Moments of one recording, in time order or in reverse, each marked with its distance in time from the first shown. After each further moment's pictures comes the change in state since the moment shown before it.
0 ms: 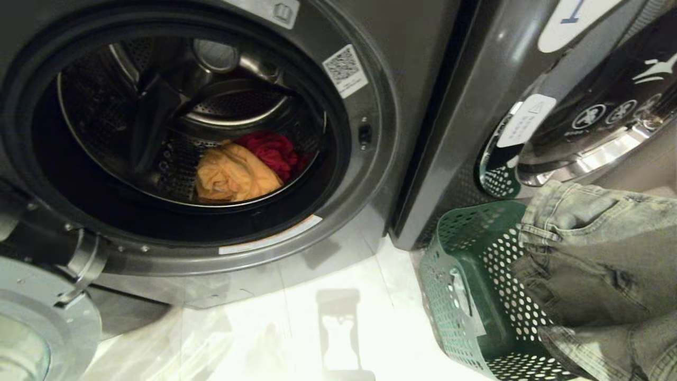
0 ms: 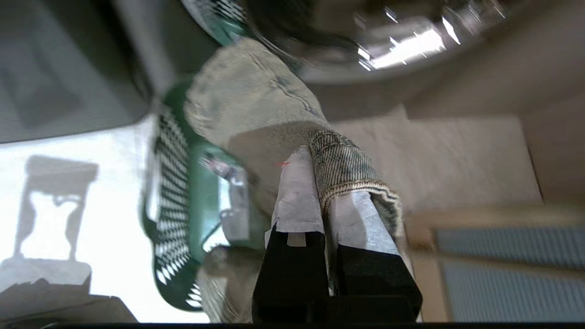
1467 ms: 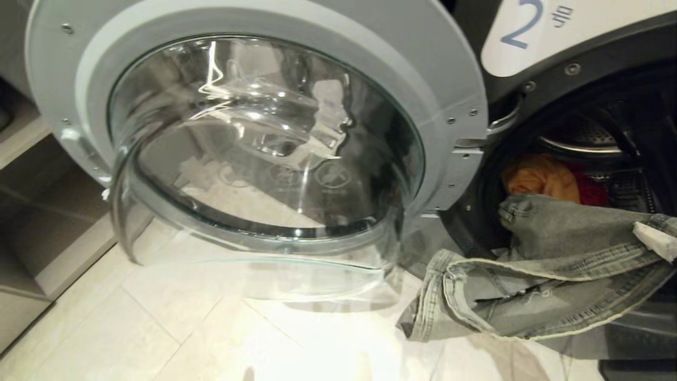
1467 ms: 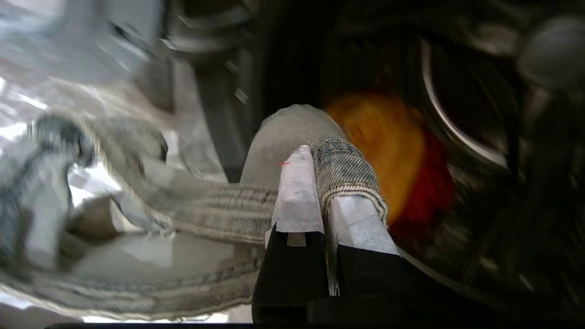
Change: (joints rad) left arm 0.000 0.000 0.000 0.000 0.000 0.000; right arm 0.206 0.153 0.317 -0.576 0.012 -0.240
